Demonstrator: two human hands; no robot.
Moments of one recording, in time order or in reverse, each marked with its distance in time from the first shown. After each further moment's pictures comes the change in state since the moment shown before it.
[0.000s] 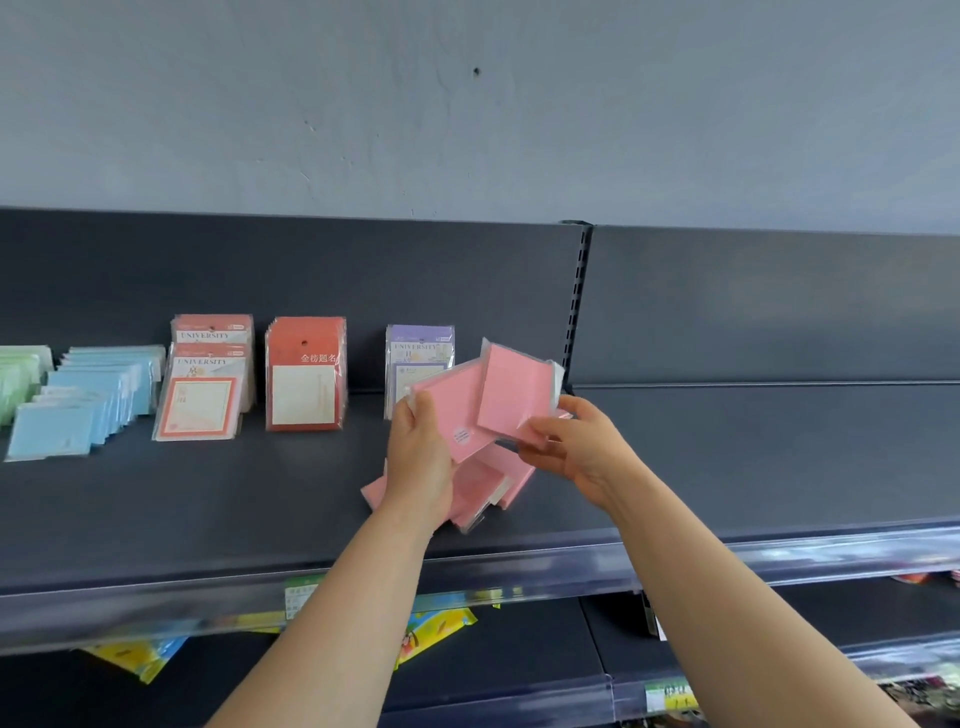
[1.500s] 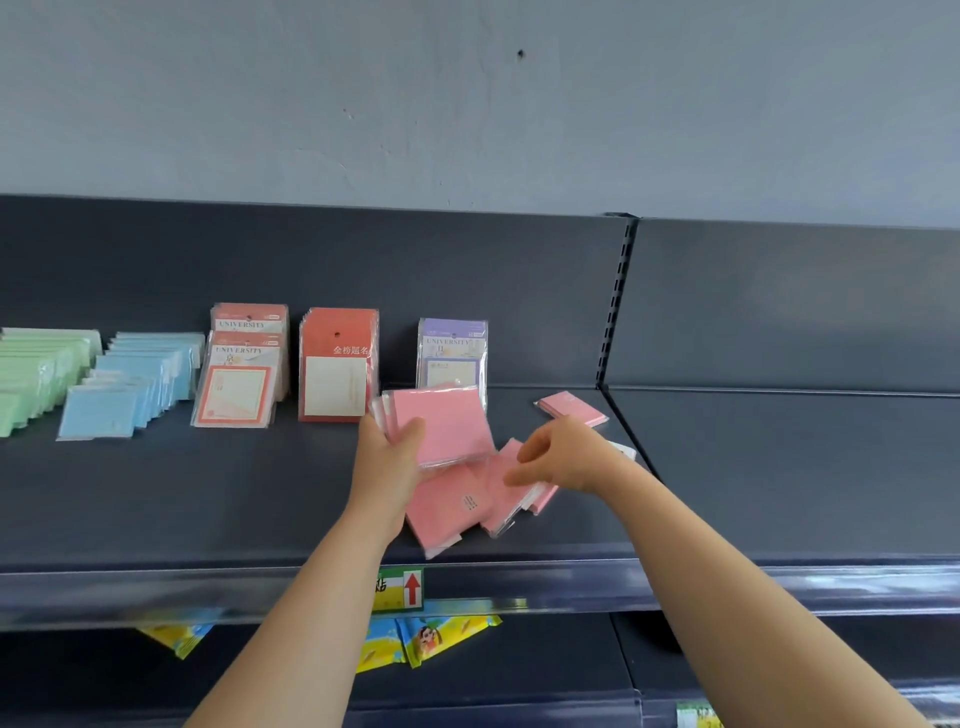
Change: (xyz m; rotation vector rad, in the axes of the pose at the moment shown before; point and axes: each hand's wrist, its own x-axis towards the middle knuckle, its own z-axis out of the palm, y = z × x) left_hand 0.027 -0.002 -0.066 0.283 0.084 0.030; right_hand 0.026 0.012 0.020 -1.097 -0.285 -0.116
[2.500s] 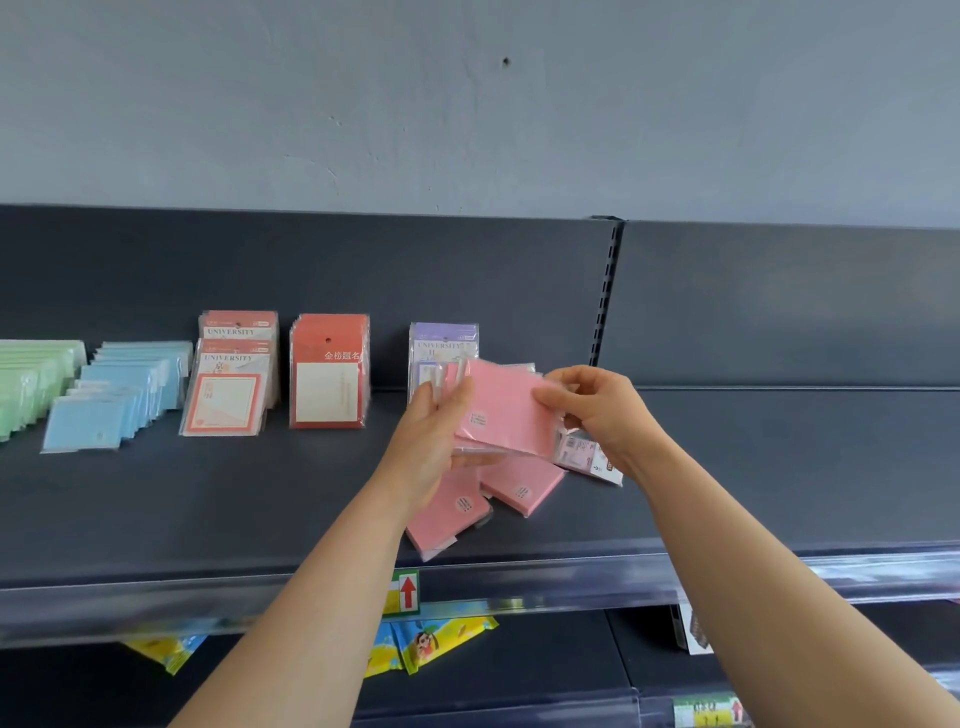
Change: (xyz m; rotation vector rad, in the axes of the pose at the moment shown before) left_hand -0.017 0.035 0.032 -0.117 -0.370 0.005; right_hand -0.010 -0.002 -0.034 0.732 0.313 -0.155
